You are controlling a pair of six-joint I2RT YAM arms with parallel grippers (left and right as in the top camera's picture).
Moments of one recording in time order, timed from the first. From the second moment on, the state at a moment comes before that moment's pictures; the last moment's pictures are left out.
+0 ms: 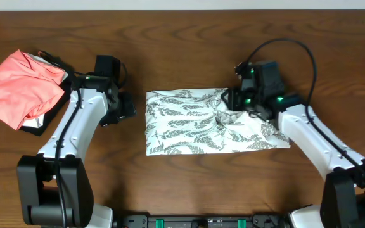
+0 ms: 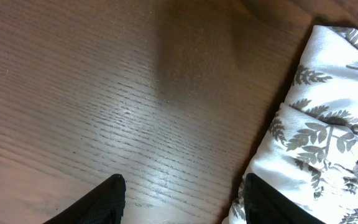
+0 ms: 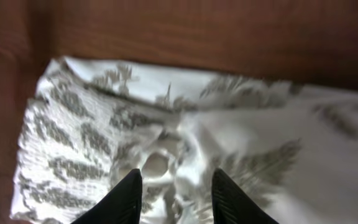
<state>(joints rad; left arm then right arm) -0.08 1.66 1.17 -0.92 -0.01 -0.43 0.27 1.59 1.01 -0.35 -0.33 0.30</state>
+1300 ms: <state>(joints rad) -0.08 1.66 1.17 -0.93 -0.01 -0.41 0.24 1.54 0.74 -0.39 -0.37 0.33</state>
